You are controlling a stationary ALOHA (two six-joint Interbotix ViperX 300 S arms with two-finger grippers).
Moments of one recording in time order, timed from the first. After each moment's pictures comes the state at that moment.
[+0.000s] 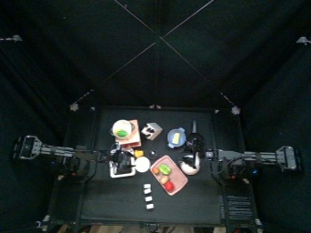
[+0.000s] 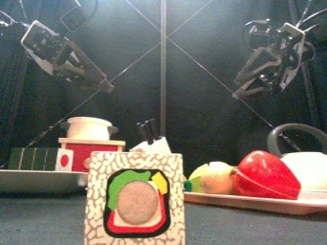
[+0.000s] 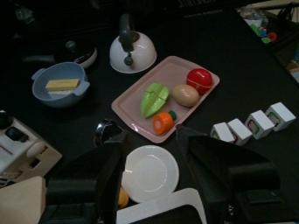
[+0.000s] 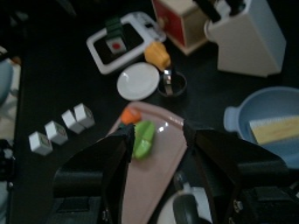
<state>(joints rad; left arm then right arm) 0.03 -0.52 1.04 0.34 -0.18 -0.18 -0.08 -0.73 1.06 -0.17 0.26 0.47</state>
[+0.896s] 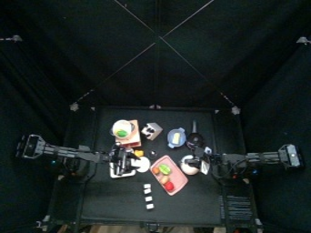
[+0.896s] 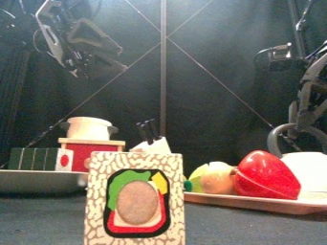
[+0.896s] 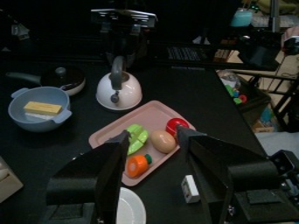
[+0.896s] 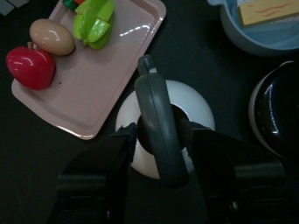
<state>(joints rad) -0.04 -0.43 1.00 0.10 -0.35 -0.18 -0.02 -0.79 1.15 -0.19 0.53 0.47</state>
